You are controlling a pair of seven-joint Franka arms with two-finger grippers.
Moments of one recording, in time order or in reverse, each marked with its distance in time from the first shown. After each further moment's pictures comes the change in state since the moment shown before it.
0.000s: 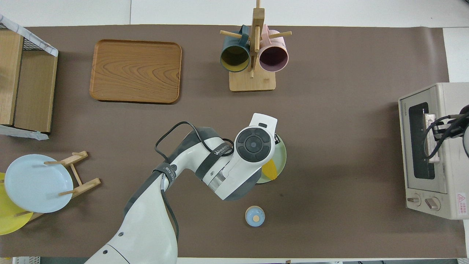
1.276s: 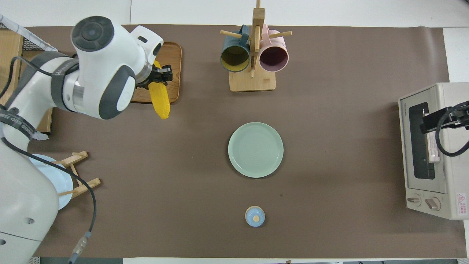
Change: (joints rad) left arm 0.521 0.001 0.025 0.291 0.068 -0.326 0.805; right arm 0.038 0.034 0.032 0.157 0.024 -0.143 0.007
